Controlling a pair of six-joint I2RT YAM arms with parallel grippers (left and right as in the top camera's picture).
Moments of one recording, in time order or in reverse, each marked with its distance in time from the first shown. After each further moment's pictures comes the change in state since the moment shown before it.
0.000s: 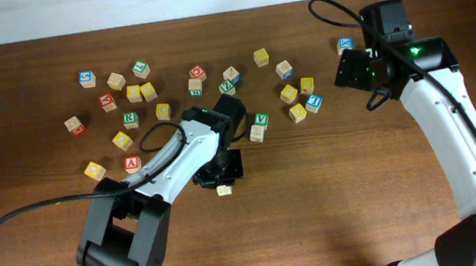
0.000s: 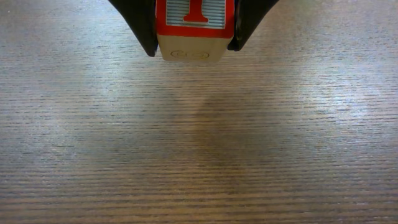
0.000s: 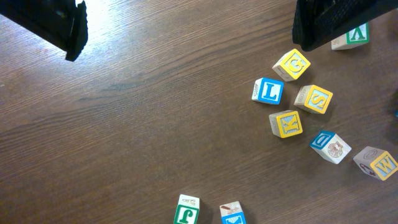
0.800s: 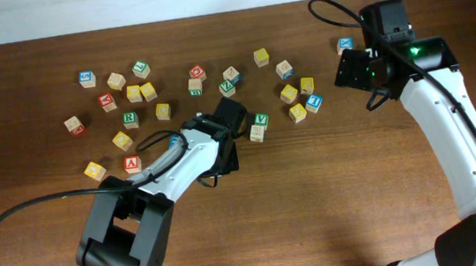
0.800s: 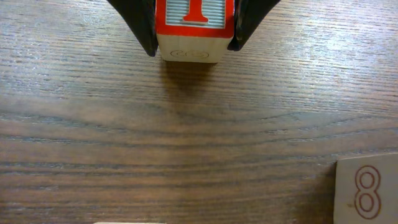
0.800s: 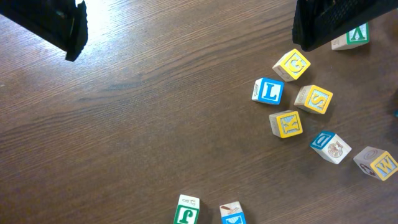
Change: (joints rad) left arm 0.000 0.000 -0.106 0.290 -0.241 -0.048; right arm 0.000 0.000 0.000 0.000 0.000 0.000
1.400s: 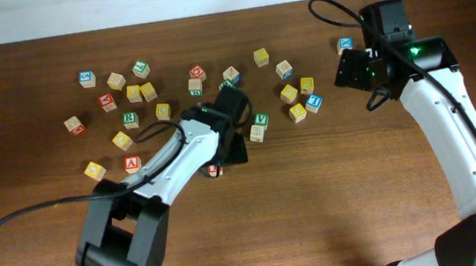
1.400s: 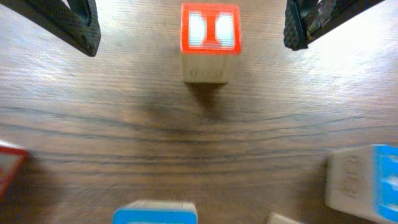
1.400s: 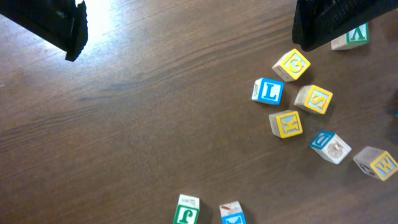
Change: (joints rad) left arm 0.000 -0.003 0.111 -0.109 0.036 -0.008; right arm 0.000 0.000 0.000 -0.001 0.000 0.000
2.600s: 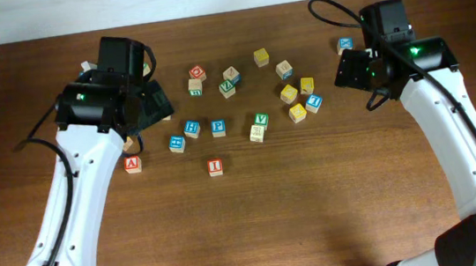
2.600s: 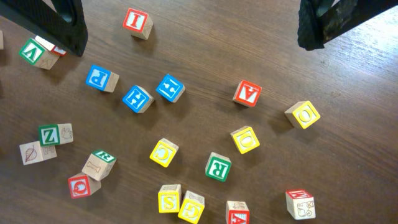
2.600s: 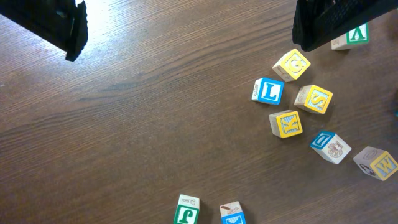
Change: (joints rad) left arm 0.330 -0.309 0.297 -0.301 -0.111 0.000; right arm 0.000 0.000 0.000 0.001 0.000 0.000
